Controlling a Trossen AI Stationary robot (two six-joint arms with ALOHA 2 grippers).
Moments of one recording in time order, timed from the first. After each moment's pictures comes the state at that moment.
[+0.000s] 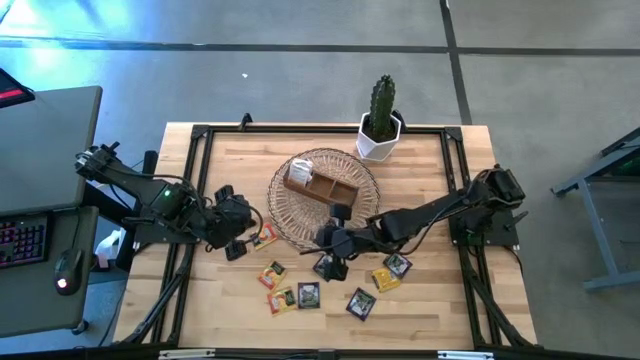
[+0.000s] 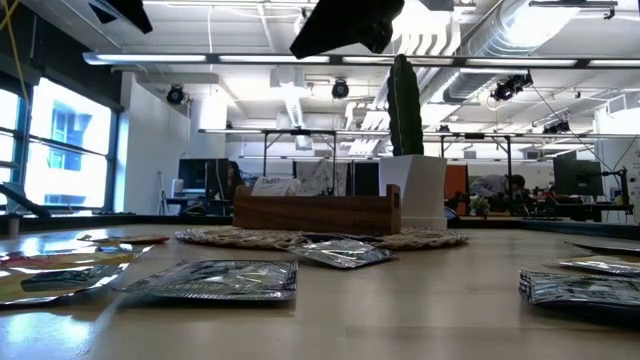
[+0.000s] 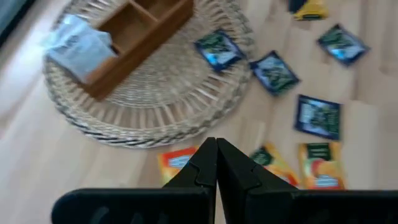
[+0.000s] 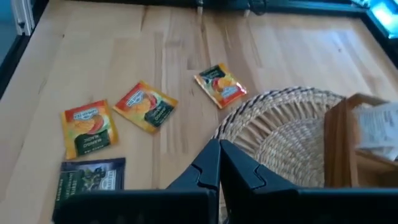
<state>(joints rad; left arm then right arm) -0.49 1.08 1.11 -1.02 -0.46 -0.68 0.32 1.76 1.36 -0.31 0.35 0.20</state>
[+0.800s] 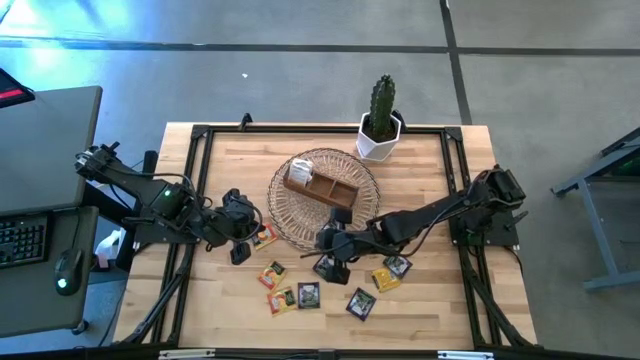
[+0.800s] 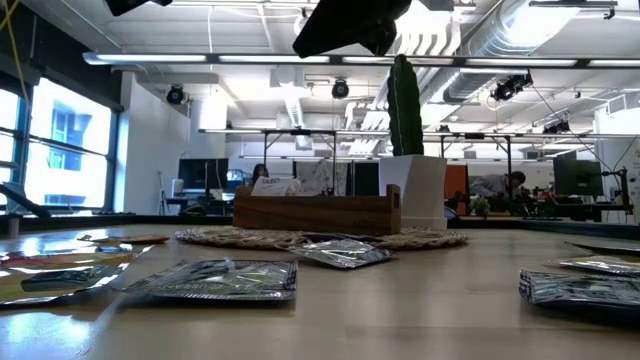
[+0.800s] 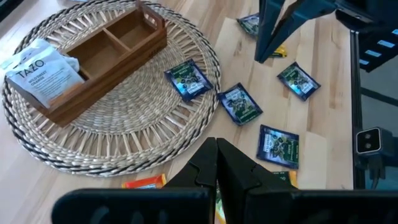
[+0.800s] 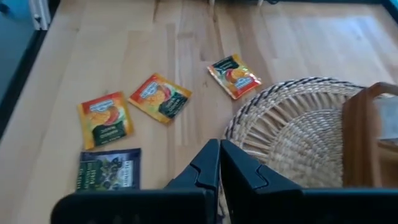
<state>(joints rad) -0.49 1.08 1.11 -0.86 -0.45 -0.68 0.32 1.76 1.36 -0.32 0.31 0.24</state>
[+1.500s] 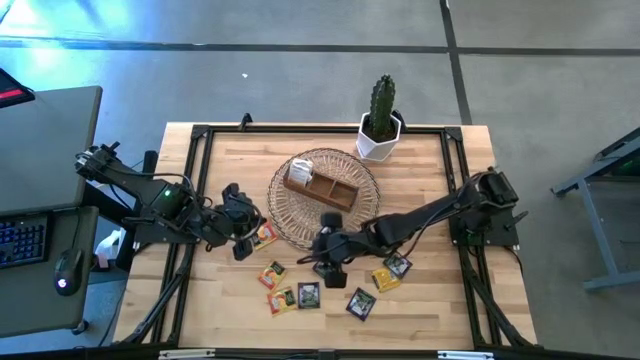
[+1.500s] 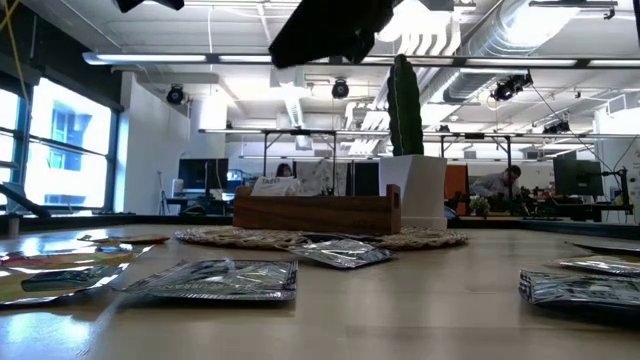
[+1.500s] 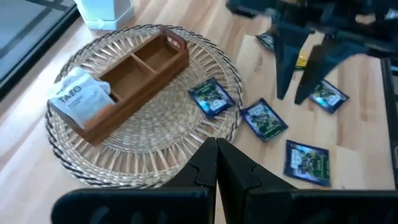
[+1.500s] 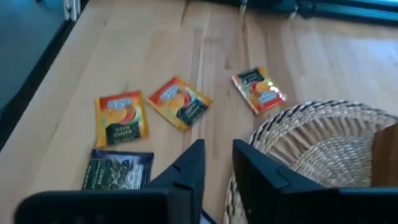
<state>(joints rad) -0.49 1.08 1.11 -0.86 -0.56 -0.62 0.31 1.82 1.36 -0.22 0.23 0.11</state>
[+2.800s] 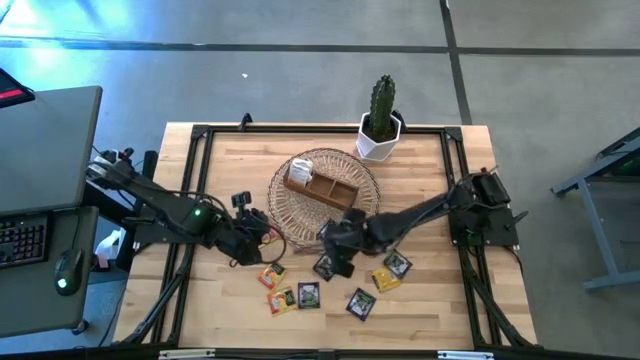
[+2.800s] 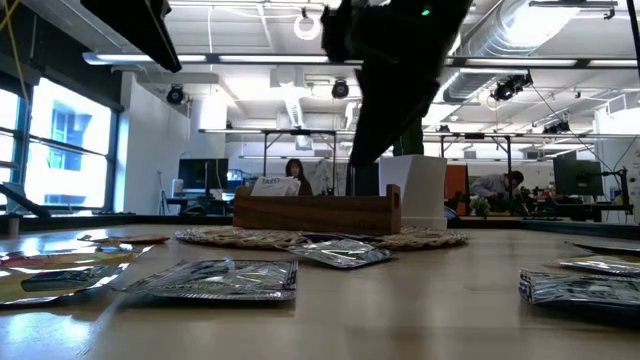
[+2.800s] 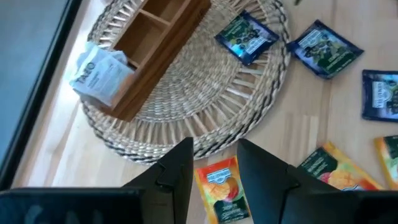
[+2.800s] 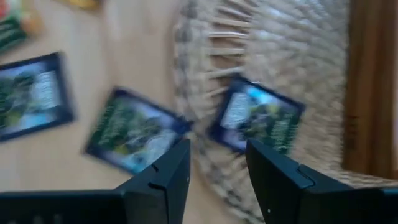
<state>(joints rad) -0.49 1.27 1.11 -0.98 -0.60 -0.51 0.27 1.87 1.36 -0.62 0.28 0.46</state>
